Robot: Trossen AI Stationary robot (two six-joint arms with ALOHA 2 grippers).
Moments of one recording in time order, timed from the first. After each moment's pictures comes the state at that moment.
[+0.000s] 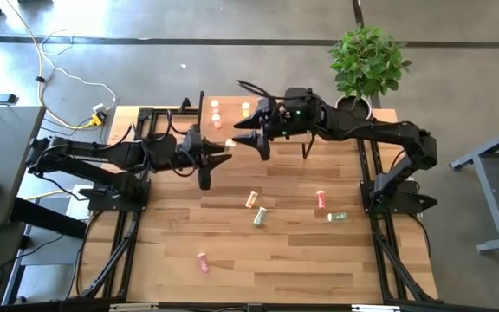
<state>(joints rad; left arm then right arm) 0.10 1.05 0.87 -0.01 -0.26 -0.18 -0.19 1.60 1.58 -0.17 -0.25 0.21</state>
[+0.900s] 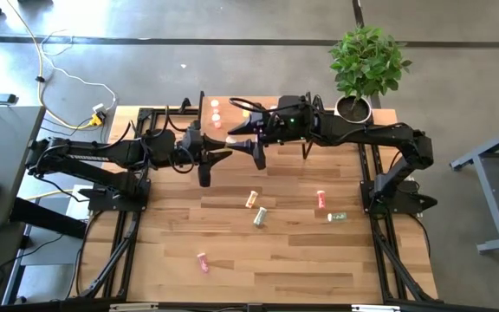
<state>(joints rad) 0.14 1.05 0.87 0.03 -0.22 -0.12 -0.15 1.64 1.58 -0.13 -0.22 0.07</state>
